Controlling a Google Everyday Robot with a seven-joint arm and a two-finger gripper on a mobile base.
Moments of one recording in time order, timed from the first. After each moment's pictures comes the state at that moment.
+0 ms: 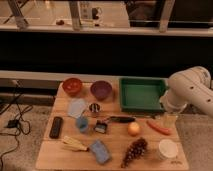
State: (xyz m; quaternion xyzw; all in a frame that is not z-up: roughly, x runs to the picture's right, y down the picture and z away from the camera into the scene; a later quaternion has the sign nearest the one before) arm 0.293 0.114 0.680 -0.28 0.02 0.03 0.96
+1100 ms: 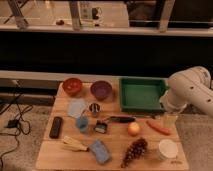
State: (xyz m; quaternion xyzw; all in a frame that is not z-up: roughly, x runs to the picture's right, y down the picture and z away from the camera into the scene) arm 0.293 0.114 0.681 -0.28 0.02 0.03 0.96
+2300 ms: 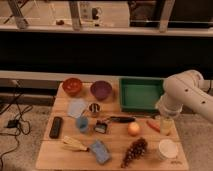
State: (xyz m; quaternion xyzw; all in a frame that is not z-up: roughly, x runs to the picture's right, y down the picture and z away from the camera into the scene) arm 0.271 0.147 0.677 -0.33 0.01 0.02 0.94
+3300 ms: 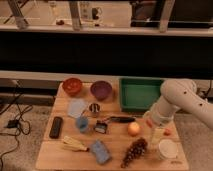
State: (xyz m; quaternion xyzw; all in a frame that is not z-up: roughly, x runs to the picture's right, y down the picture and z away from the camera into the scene) arm 0.213 0.190 0.673 -0.40 -0.12 0.02 0.91
